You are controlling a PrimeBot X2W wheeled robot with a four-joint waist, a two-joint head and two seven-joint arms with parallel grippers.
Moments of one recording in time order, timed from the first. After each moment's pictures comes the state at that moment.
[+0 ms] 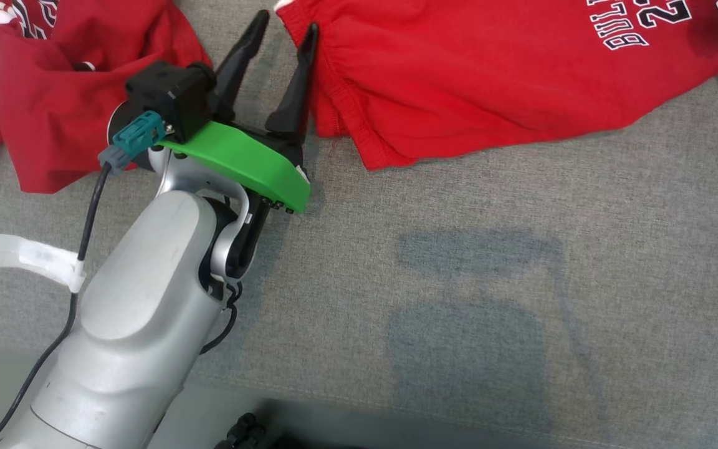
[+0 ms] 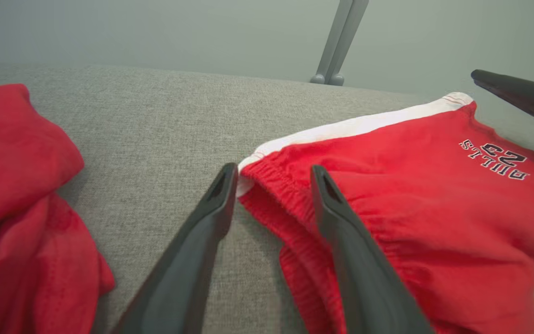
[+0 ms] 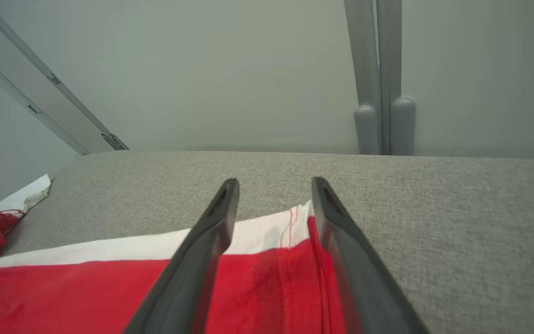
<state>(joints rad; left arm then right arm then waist) -0.73 0.11 -0.59 0.20 -0.65 0.10 -0.14 -0.97 -0.53 0.48 0.47 0.81 0.12 -0.03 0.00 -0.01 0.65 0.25</state>
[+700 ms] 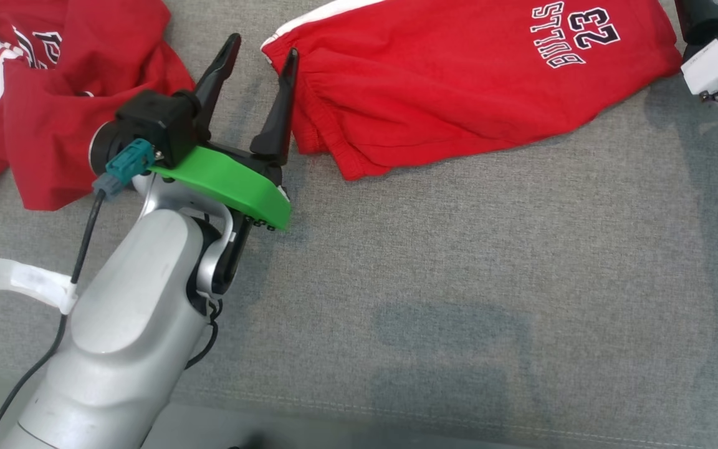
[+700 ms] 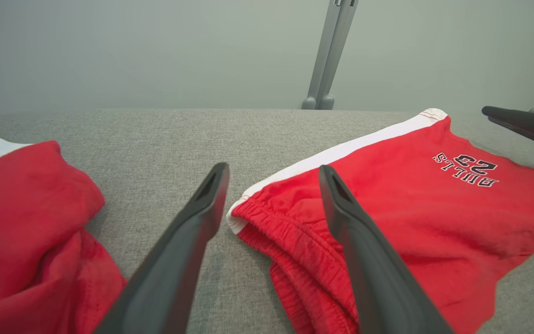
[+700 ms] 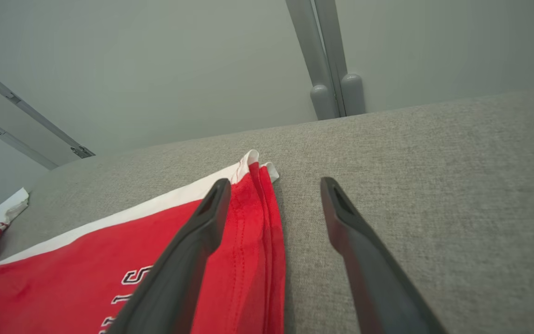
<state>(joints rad) -0.70 0.15 -0.59 0.24 -0.61 0.10 -0.20 -0.91 -0.47 0.50 0.64 0.88 0.12 -0.09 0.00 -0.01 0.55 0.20</state>
